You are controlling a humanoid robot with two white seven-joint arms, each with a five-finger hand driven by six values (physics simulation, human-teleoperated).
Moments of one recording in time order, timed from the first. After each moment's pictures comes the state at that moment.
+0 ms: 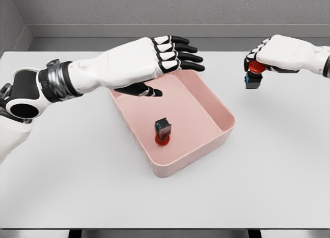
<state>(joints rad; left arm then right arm) -0.68 0.53 -0.53 -1.78 -0.30 -0.61 -0.37 -0.89 -0.96 0.84 -1.47 0.46 -0.50 0.34</state>
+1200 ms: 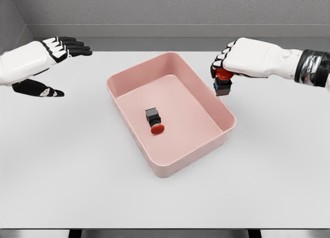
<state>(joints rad) -0.42 0.95 -0.30 -1.66 -0.10 -0.61 -0.37 -0.90 -0.90 0.85 -1.69 0.45 -0.42 0.40</state>
